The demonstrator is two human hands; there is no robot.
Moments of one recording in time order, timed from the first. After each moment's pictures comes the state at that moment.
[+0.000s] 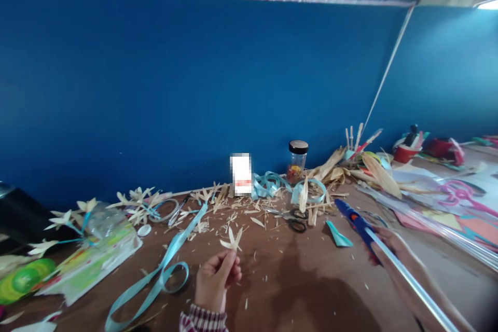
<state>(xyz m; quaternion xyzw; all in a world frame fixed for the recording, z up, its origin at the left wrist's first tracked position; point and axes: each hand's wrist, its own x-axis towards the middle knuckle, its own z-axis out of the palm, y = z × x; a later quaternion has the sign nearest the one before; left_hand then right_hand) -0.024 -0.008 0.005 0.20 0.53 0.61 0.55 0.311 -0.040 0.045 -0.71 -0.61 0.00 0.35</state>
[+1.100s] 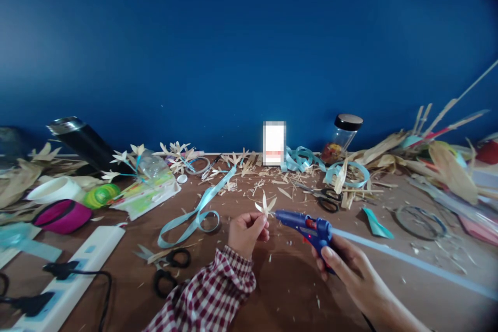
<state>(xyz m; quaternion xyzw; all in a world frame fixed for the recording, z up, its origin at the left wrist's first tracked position) -0.029 -0.009 0.001 0.27 0.53 0.56 0.57 0.173 -0.046 0.033 -0.47 -0.52 0.60 0.40</state>
